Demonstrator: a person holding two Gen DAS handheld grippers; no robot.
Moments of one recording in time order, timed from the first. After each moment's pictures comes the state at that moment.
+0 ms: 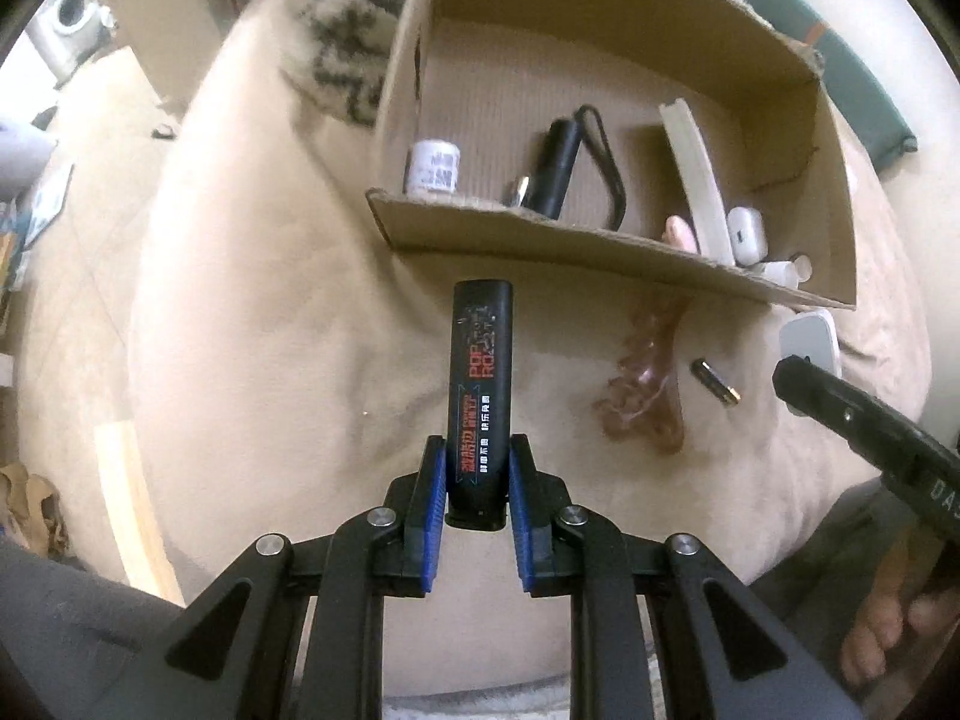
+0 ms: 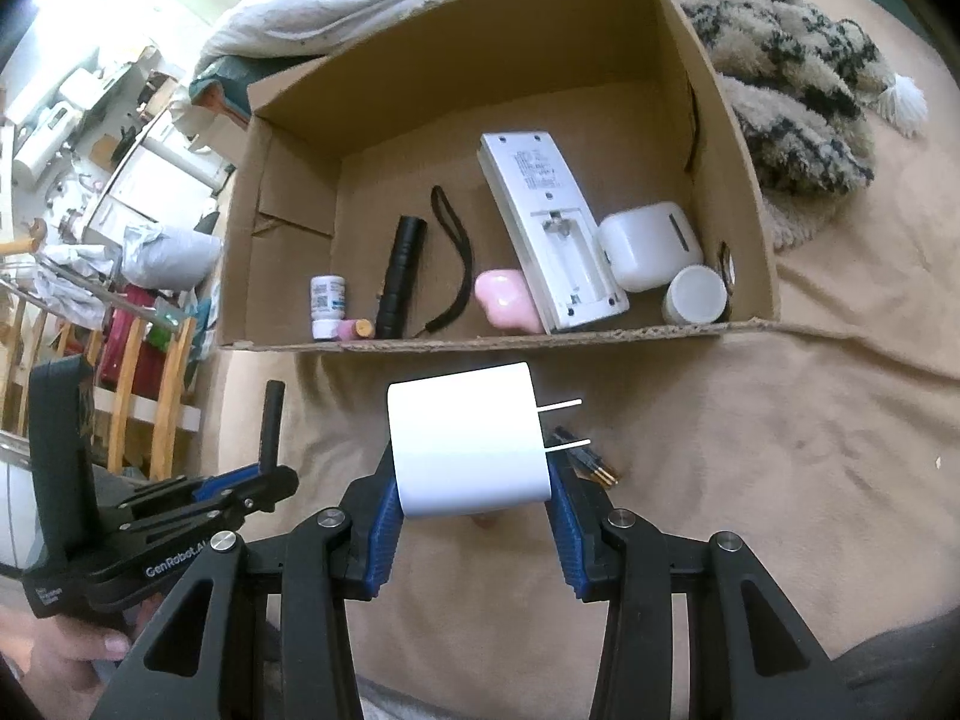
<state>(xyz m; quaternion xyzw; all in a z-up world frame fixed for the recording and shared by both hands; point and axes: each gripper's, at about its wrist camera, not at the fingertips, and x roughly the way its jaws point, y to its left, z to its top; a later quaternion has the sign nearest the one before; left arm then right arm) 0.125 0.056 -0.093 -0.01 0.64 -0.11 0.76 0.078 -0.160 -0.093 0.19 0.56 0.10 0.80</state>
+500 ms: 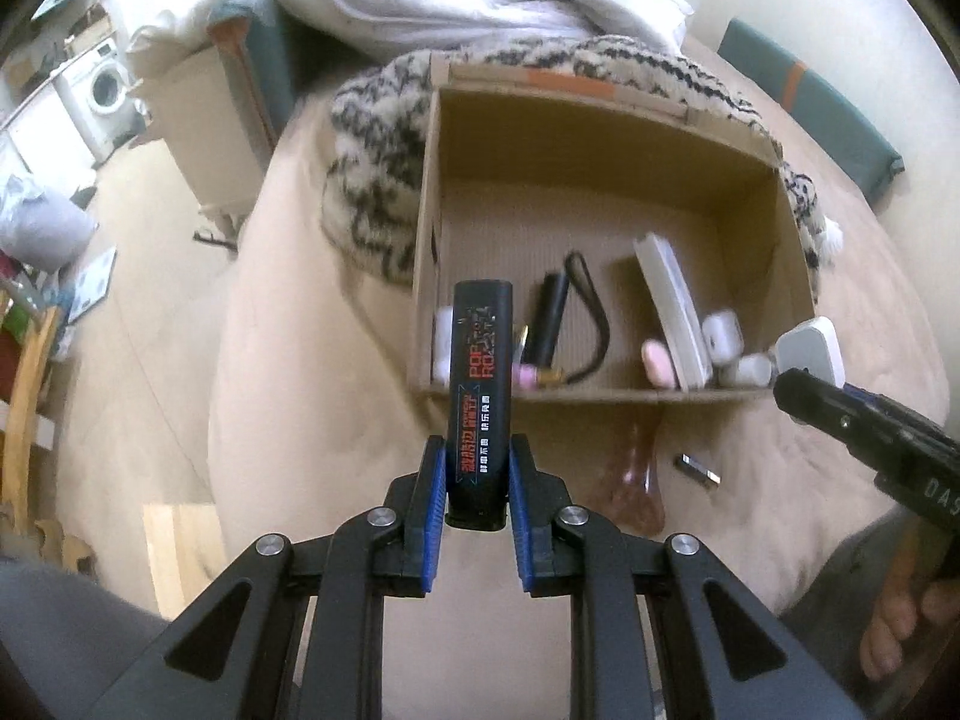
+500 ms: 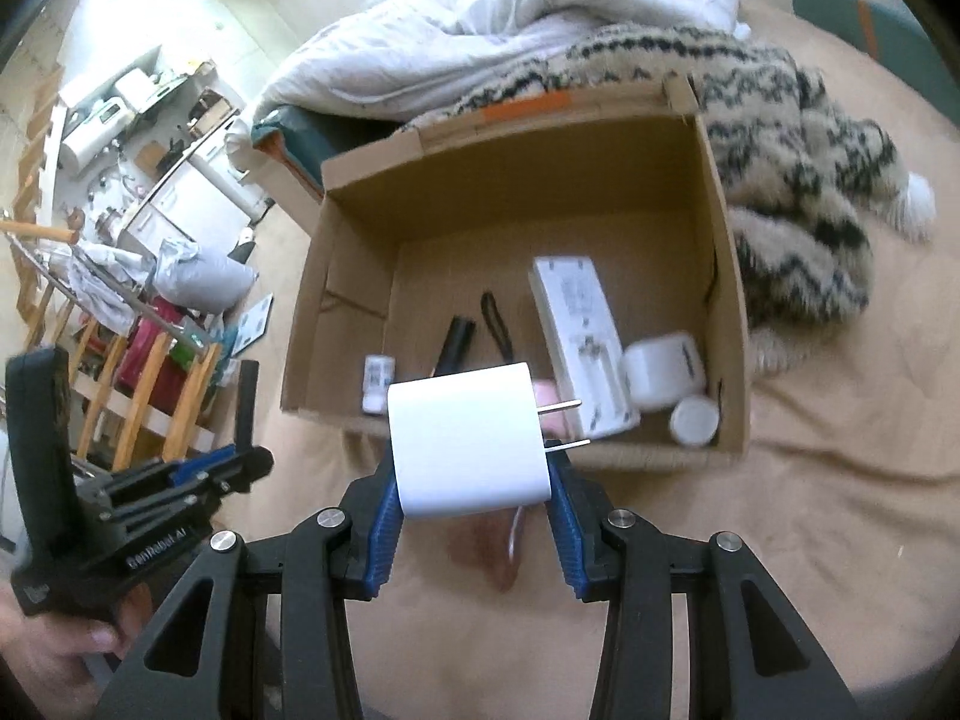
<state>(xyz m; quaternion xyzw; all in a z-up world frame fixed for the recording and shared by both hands) 0.120 0.029 -0.022 0.03 0.54 -0.09 0.84 0.094 -0.164 -0.044 0.15 0.49 0.12 0.85</state>
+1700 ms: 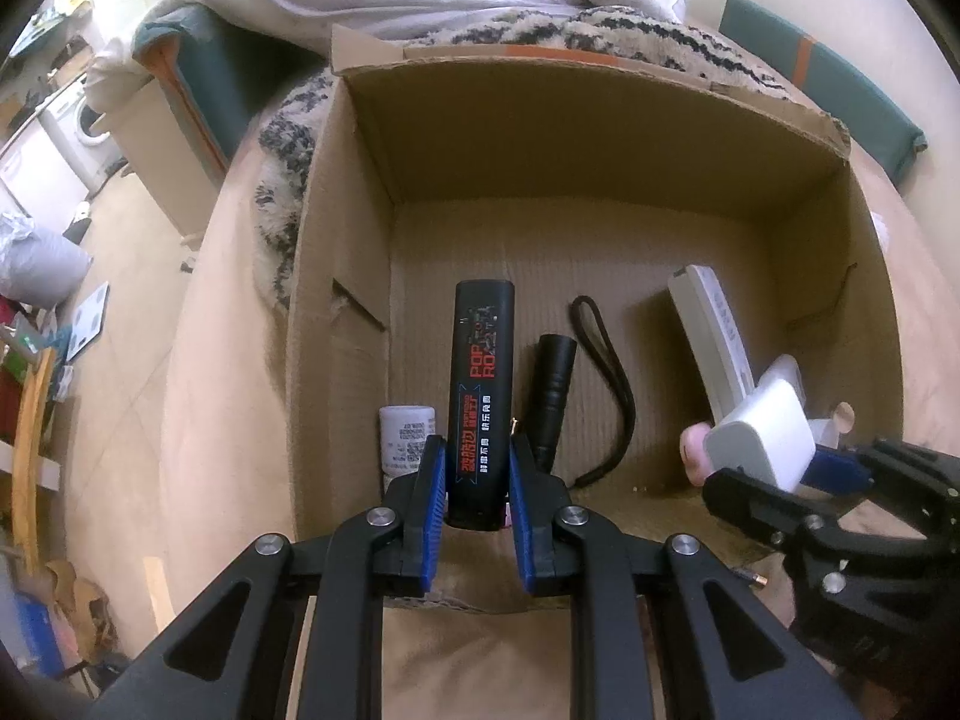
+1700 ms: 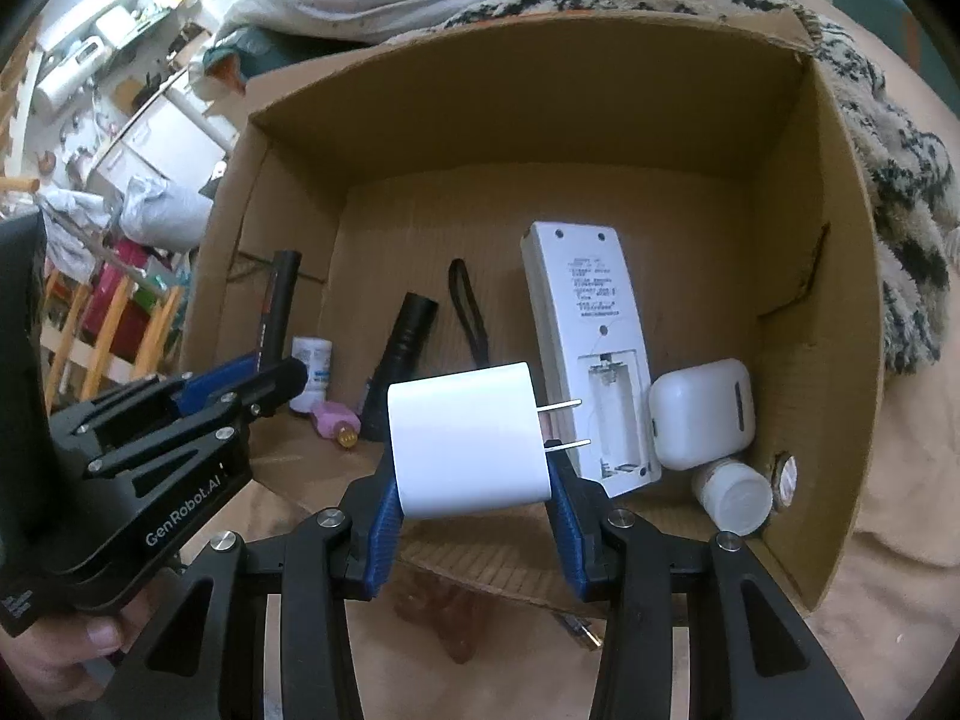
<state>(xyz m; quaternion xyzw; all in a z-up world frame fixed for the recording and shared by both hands) 0.198 -0.023 -0.086 0.07 0.53 -0.08 0.84 0.156 -0.140 -0.105 0.11 0.56 0.12 0.81</state>
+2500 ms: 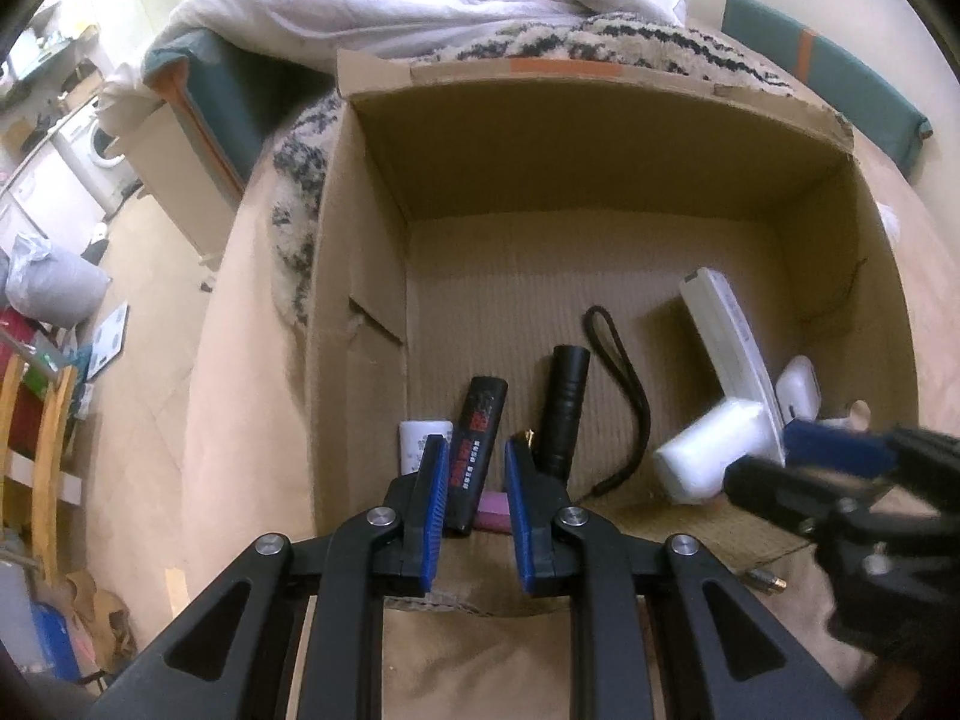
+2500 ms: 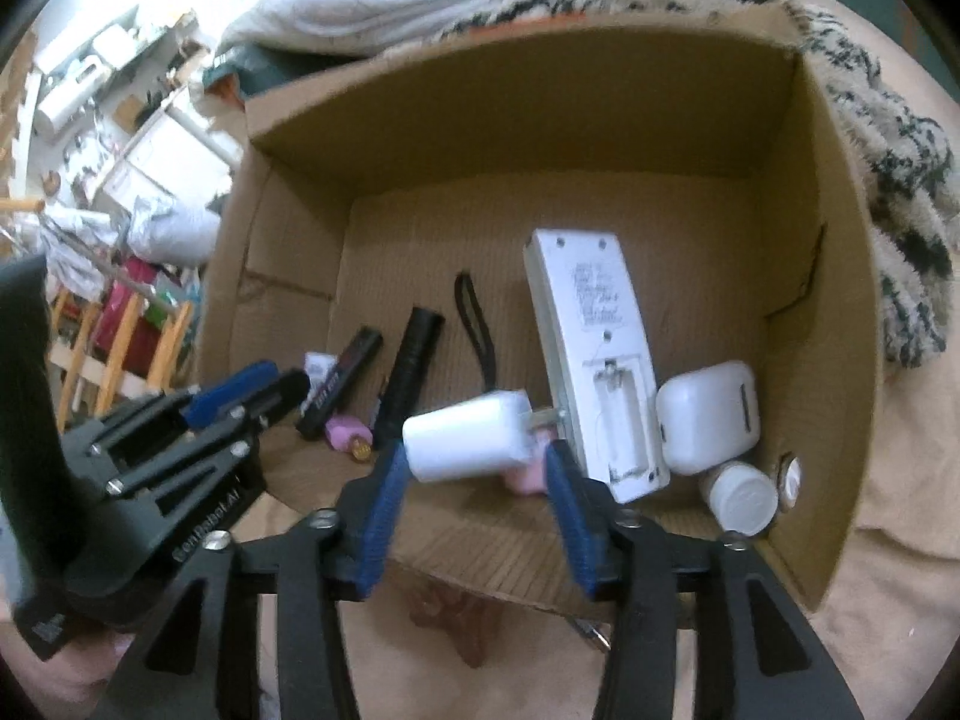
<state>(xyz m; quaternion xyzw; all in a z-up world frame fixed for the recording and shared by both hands) 0.195 -0.027 -0.081 0.09 0.51 -0.07 0.85 0.157 -0.157 -0.091 0.15 0.53 0.12 0.82</state>
